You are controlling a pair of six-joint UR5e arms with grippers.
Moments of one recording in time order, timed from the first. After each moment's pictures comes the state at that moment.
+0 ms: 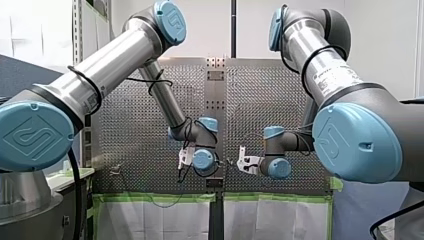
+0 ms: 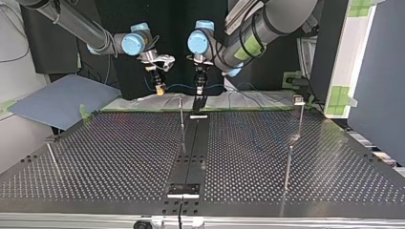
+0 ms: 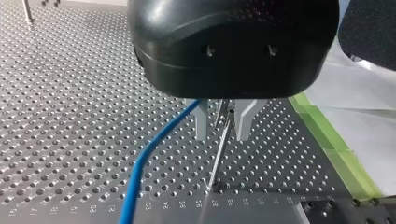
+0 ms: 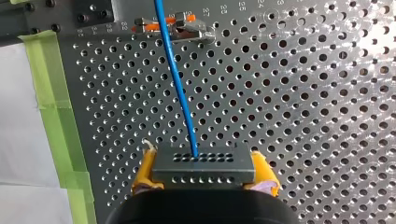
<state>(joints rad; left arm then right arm) -0.67 -2.37 -1.72 -2.37 -2.11 -1.52 2.01 -0.76 1.84 -0.93 1.40 1.71</state>
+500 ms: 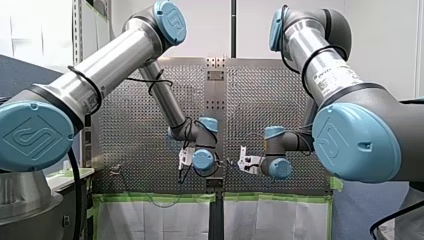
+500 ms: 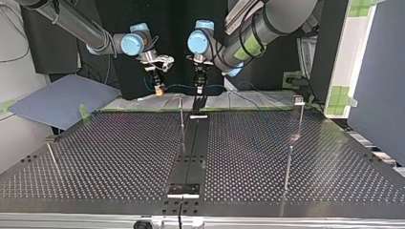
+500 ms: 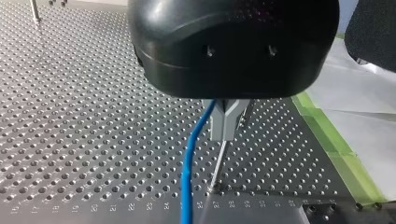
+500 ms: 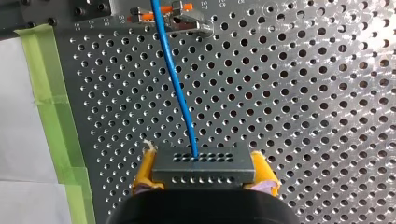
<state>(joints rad) -0.67 -2.37 -1.72 -2.36 -2.10 -1.54 2.01 -0.76 1.84 -0.93 1.40 1.71</state>
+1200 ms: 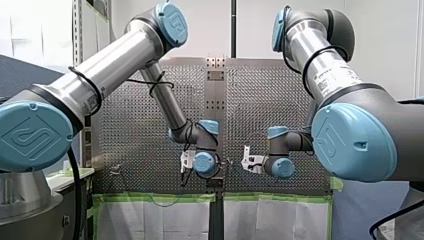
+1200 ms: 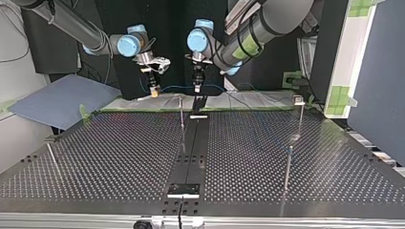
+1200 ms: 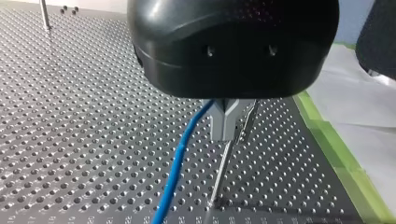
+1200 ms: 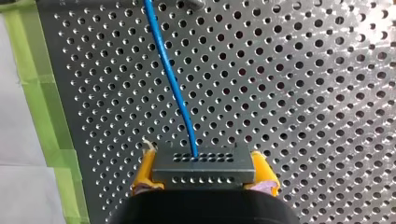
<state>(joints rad) -0.68 -2.39 -1.72 -2.33 -2.08 -1.58 1.98 -0.76 1.84 -0.94 1.41 1.71</state>
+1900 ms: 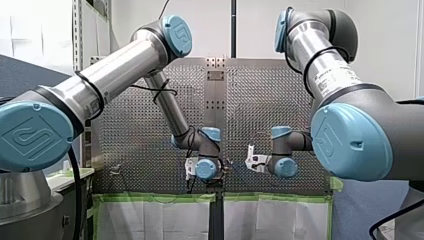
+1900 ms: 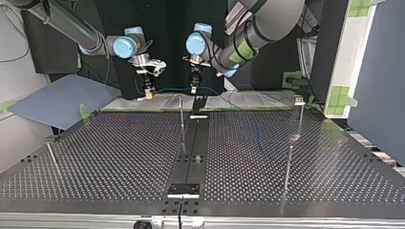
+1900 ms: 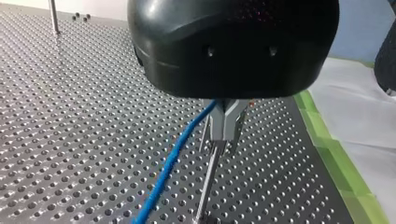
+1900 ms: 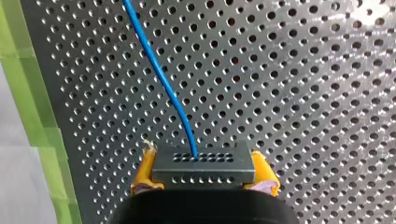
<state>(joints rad) -0.67 -2.46 -1.66 -2.31 -2.03 -1.65 1.95 -0.76 1.84 -0.95 1.42 1.71</state>
